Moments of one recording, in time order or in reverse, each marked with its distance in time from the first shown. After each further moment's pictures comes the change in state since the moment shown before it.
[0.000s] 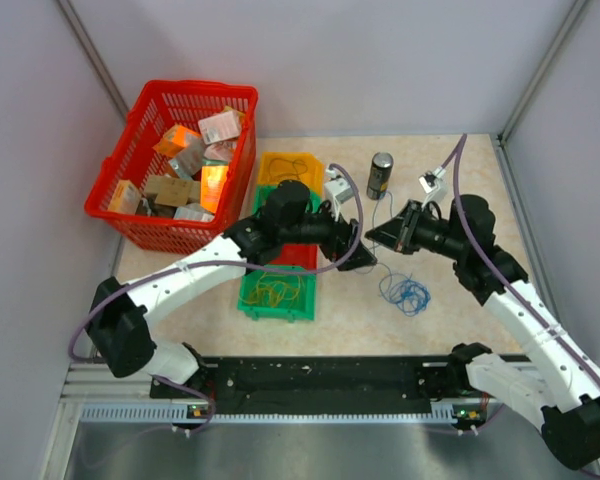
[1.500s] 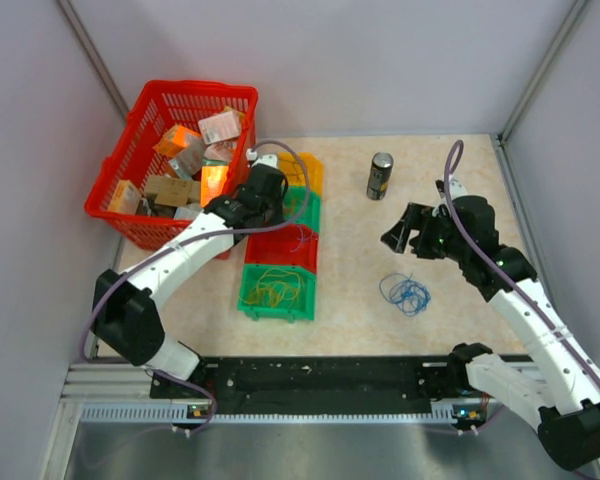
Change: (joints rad) left arm 0.190 0.048 0.070 -0.403 -0.773 -0.134; right arm -0.041 -0.006 0.083 -0.318 0.316 -0.182
